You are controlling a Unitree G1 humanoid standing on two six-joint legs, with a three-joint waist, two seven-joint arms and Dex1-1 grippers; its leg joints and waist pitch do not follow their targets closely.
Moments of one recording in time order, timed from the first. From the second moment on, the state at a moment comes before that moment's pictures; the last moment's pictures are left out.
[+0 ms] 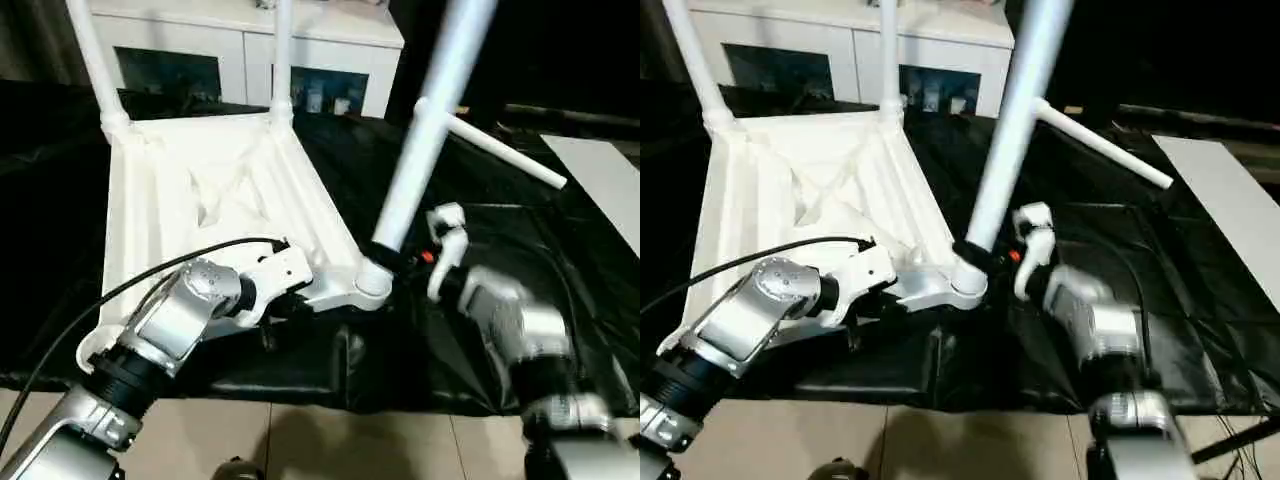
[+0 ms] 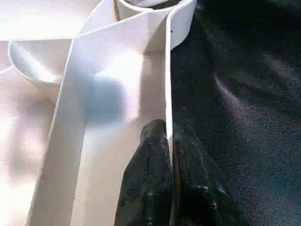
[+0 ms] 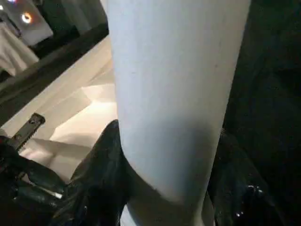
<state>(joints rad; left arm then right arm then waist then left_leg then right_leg) -0.53 0.44 -0.44 0.22 0.03 0.48 -0.96 -0.48 -0.20 -0.07 0.56 0.38 0.32 0.81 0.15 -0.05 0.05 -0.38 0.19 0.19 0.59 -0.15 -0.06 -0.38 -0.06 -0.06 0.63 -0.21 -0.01</state>
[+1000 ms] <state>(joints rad) -0.53 0.39 -0.43 0.28 0.03 0.45 -0.91 -0.24 -0.11 0.00 0.48 0.20 -0.20 0.62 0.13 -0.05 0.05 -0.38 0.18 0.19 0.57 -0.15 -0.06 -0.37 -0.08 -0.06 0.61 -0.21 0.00</state>
